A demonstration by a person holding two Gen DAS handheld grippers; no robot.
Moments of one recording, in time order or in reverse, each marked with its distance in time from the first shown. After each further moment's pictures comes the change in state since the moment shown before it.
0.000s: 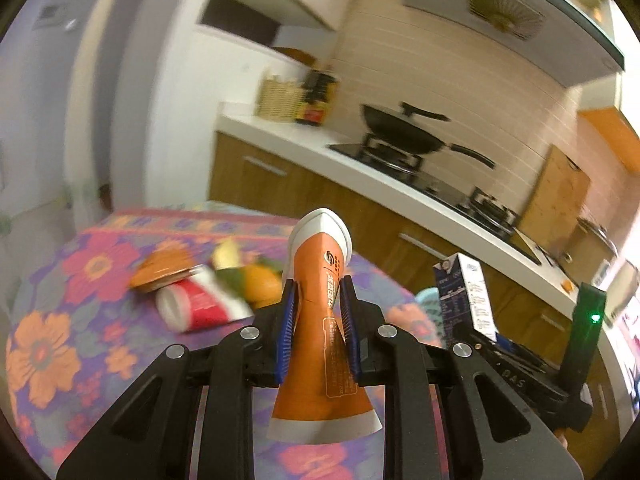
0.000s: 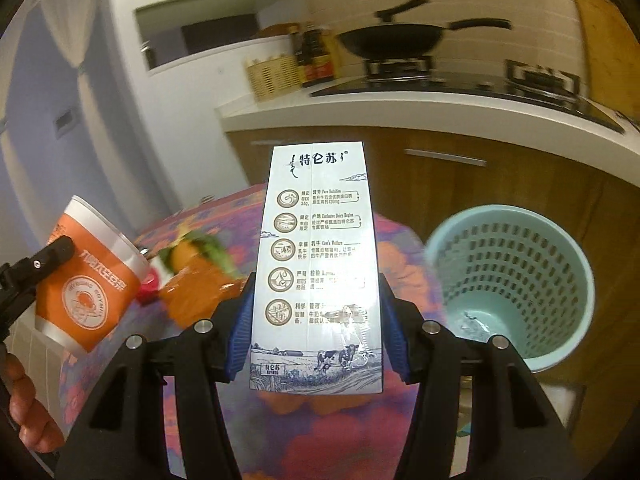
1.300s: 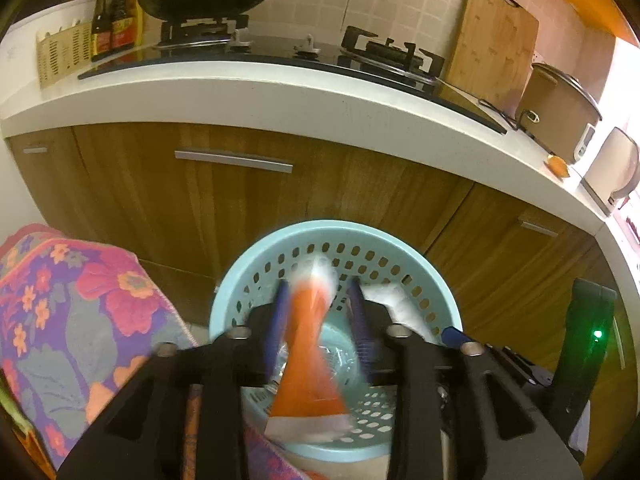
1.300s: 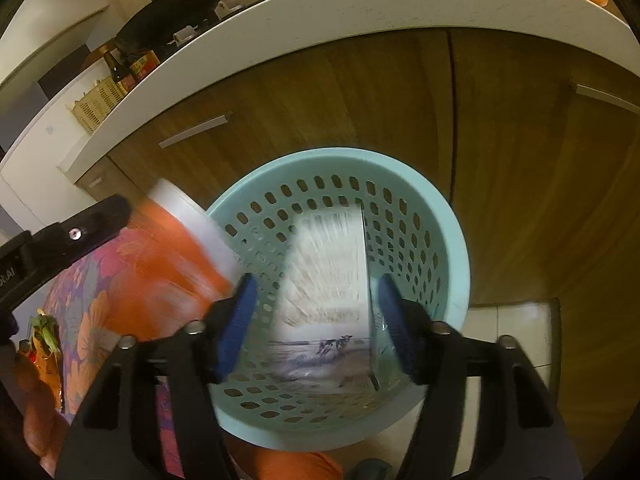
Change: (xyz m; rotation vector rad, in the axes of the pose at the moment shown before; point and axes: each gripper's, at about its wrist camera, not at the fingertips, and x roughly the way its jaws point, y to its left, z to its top) left arm 0.271 -0.261 -0.049 0.324 0.400 -0.216; right arm 0.058 -0.249 0.001 0.365 0.154 -0.238
